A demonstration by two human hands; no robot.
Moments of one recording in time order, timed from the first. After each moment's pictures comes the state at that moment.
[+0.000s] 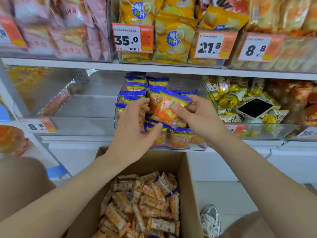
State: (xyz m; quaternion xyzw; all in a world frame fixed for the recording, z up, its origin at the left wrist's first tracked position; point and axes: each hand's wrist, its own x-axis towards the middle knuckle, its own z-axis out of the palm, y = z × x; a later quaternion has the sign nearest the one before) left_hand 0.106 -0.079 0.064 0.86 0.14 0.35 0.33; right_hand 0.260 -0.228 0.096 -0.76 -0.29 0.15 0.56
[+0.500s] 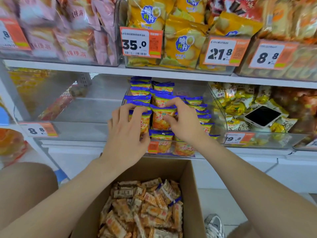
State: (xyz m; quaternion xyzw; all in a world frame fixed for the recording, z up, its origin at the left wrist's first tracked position) left_hand 0.108 -0.046 0.051 0.92 0.21 0.31 0.11; right_hand 0.276 -0.162 0.066 -0.84 -0.42 -0.03 0.35
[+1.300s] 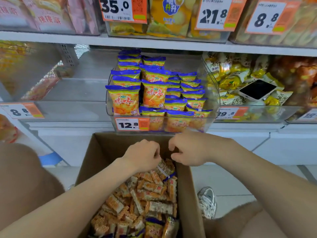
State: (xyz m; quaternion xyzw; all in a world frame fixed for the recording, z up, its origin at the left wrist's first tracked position) left_hand 0.128 -0.088 -0.059 0.97 0.11 -0.07 0.20; right_hand 0.233 -0.249 0.044 -0.80 -0.55 0.21 -0.09
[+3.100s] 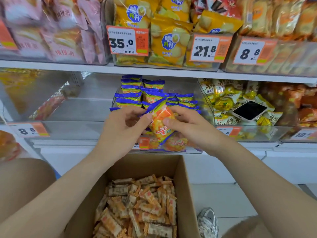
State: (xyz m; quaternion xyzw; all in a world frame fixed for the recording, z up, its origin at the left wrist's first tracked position) left_hand 0.103 -0.079 0.094 0.76 0.21 0.28 0.55; right_hand 0.249 -0.236 0.104 -0.72 -0.38 0.29 0.51
